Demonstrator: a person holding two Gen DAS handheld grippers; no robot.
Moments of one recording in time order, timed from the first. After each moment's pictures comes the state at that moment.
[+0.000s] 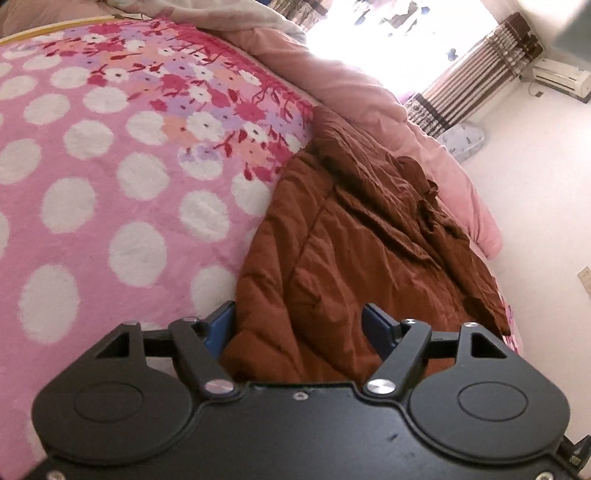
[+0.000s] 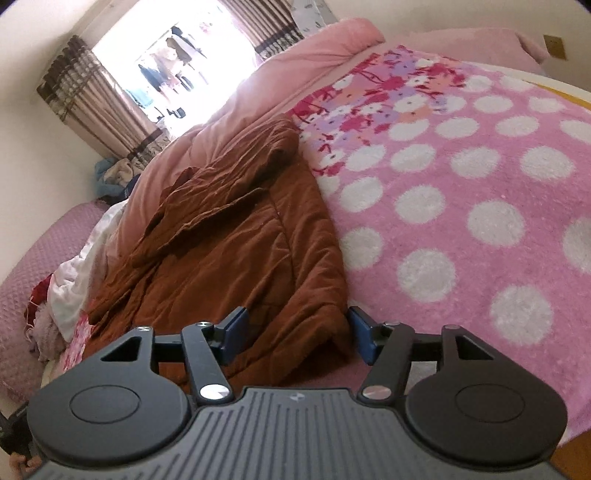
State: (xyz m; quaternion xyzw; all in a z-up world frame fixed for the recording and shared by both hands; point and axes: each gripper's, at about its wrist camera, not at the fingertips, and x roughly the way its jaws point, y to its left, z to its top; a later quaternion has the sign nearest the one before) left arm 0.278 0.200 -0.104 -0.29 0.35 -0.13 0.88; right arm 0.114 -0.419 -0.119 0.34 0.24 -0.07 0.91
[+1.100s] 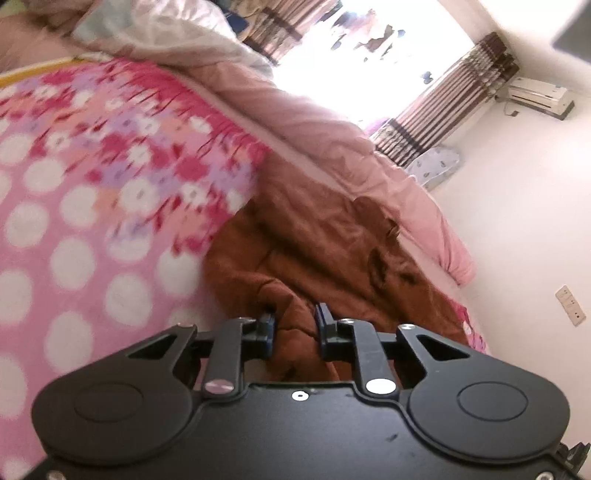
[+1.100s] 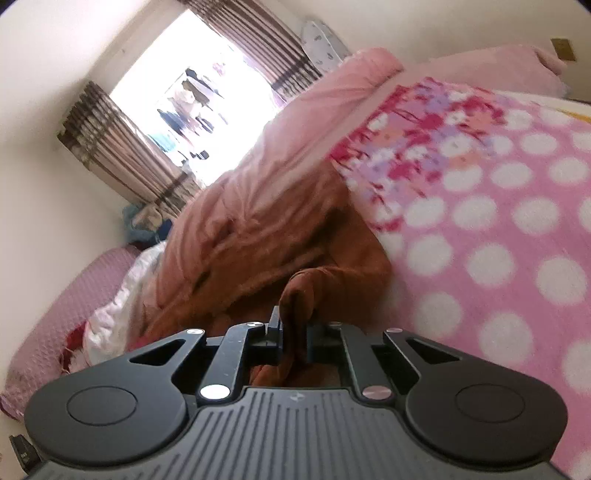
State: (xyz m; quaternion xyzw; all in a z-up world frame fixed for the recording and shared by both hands) left arm 0.317 0.183 -0.039 -0.30 0.30 -0.16 0.89; right arm 0.138 -0.416 -0.073 0.38 0.16 -0.05 0.91
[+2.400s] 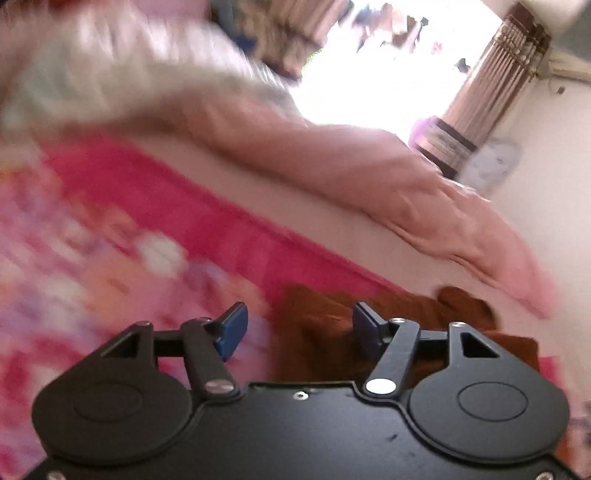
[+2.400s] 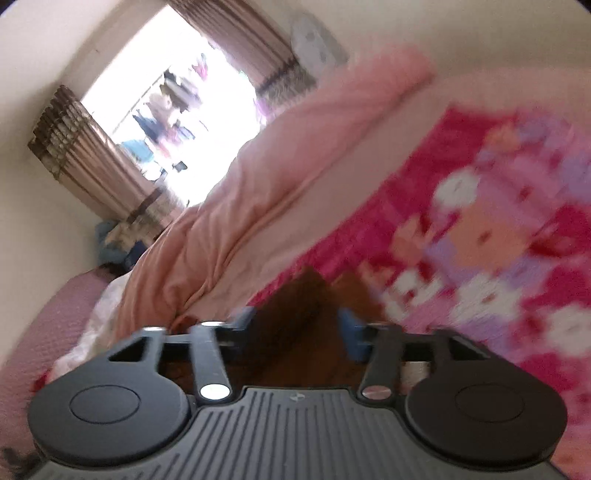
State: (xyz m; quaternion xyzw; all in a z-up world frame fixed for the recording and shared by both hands) left arm 0.570 0.163 0.000 -0.20 0.29 -0.06 0.93; right arm 0.389 -0.512 -0.027 0.35 0.16 -0.09 0.92
